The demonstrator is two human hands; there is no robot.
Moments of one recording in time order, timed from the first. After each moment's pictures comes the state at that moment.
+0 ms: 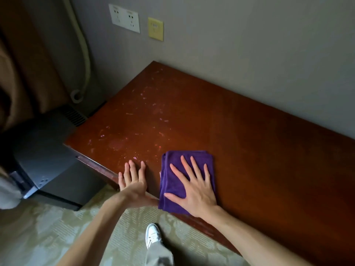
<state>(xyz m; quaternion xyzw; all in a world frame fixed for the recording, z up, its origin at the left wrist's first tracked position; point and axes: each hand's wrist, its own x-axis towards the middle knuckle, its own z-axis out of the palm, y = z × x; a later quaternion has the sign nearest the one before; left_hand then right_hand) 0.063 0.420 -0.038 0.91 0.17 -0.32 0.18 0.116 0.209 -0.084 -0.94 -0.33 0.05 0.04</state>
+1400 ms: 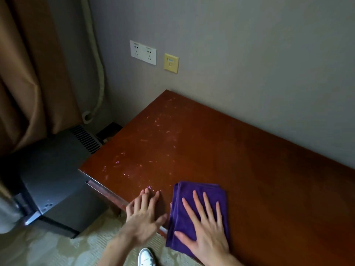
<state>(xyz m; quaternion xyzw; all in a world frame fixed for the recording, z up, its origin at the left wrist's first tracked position) 0.050 0.454 -0.055 0.96 0.10 -0.19 0.20 0.092 0.226 -0.079 -0.95 -0.31 0.03 0.00</state>
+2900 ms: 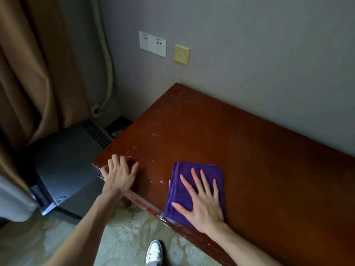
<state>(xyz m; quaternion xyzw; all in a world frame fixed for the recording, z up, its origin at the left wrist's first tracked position) 0.098 0.575 -0.063 0.94 0.29 0.04 0.18 0.131 0.288 -0.085 -0.95 -0.30 0.05 0.02</state>
